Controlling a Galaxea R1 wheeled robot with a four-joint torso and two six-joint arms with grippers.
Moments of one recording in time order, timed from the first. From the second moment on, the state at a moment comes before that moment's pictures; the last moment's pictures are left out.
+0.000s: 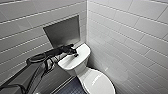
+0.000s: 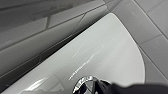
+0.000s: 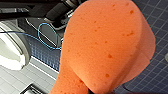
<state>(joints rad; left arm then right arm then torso) 0.06 2.95 -2.63 -0.39 0.47 -0.02 -1.61 2.96 -2.79 -1.09 0.45 1.34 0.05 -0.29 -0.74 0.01</state>
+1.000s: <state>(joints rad) 0.07 2.96 -2.63 -0.37 0.45 -0.02 -1.61 2.97 -2.79 -1.09 0.47 1.34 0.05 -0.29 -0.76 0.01</state>
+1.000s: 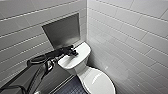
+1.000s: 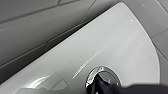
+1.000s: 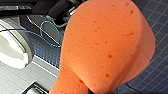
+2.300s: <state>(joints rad) 0.14 2.52 -1.83 -0.45 0.53 -0.01 -1.60 2.98 -2.79 -1.09 0.47 1.34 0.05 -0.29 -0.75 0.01</state>
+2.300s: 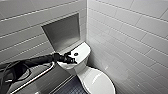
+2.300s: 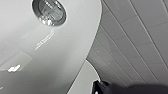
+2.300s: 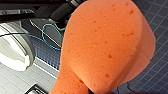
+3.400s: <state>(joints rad) 0.91 2.23 -1.52 -0.21 0.28 0.00 -1.59 2.98 -2.80 -1.10 0.45 1.33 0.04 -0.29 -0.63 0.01</state>
